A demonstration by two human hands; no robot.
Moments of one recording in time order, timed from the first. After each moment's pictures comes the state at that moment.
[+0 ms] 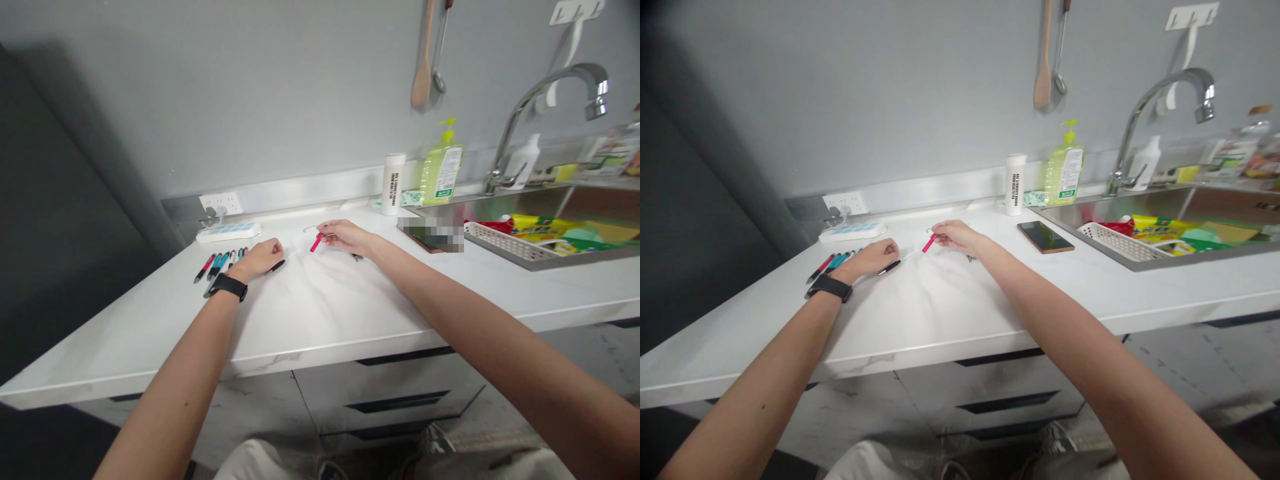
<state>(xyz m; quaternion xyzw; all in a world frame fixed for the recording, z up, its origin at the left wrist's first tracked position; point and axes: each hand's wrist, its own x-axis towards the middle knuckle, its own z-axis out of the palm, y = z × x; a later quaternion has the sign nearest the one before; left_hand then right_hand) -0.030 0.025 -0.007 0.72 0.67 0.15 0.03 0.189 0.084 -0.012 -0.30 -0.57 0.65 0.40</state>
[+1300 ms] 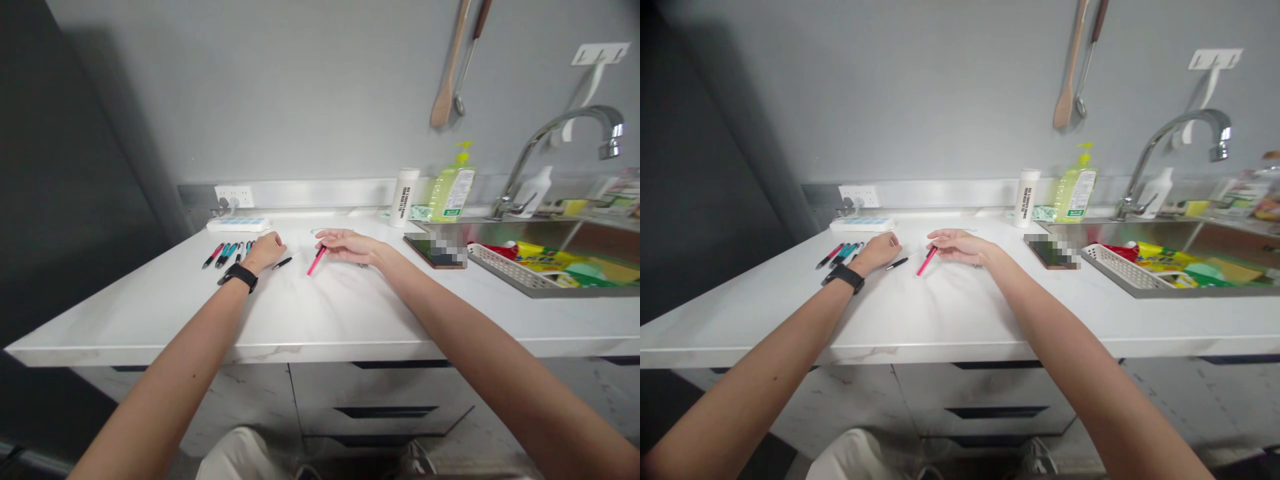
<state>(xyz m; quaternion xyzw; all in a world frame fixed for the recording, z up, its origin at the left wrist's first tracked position) -0.031 0.025 -0.013 0.62 0.75 0.22 -0.01 0.198 0.076 -0.012 -0.19 -0.60 0.73 0.25</state>
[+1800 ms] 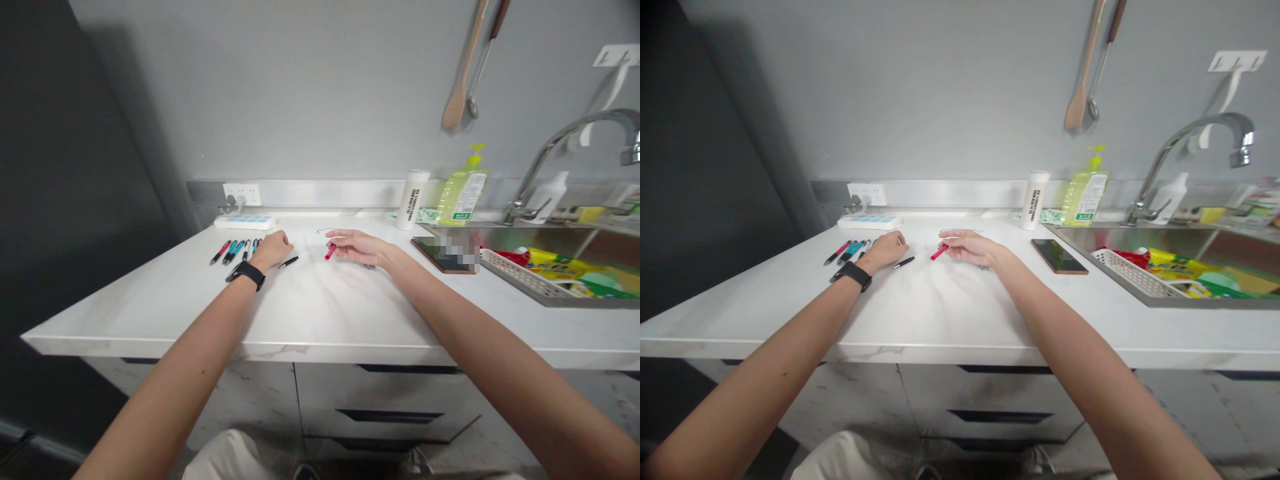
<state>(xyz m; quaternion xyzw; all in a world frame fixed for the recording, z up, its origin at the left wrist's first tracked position) -0.039 0.034 -0.020 0.63 0.75 0.21 -0.02 0.198 0.077 -0.012 -0.24 -0.57 0.73 0.28</state>
